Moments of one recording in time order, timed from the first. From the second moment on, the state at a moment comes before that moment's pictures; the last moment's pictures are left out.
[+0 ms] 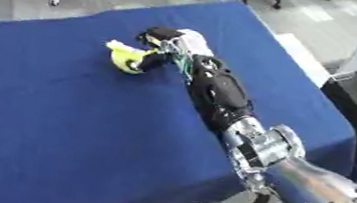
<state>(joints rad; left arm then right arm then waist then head) -0.31 0.33 -0.18 -1.89 -0.05 -0.17 -0.17 -0.89 -0.33 0.00 -0.70 1.15 -0.22 0.32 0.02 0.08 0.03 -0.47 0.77</state>
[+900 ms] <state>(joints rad) -0.31 0.32 -0.18 -1.87 -0.05 -0.17 -0.17 -0.85 -0.33 0.04 -0.92 1.11 -0.28 0.08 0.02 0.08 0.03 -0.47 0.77</state>
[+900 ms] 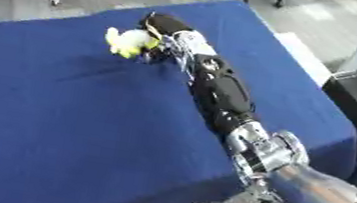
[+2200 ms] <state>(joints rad) -0.32 0.29 -0.25 -1.79 -0.24 -0.17 -0.18 -0.56 -0.06 0.35 -1.65 0.52 -0.38 0.39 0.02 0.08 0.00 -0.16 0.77</state>
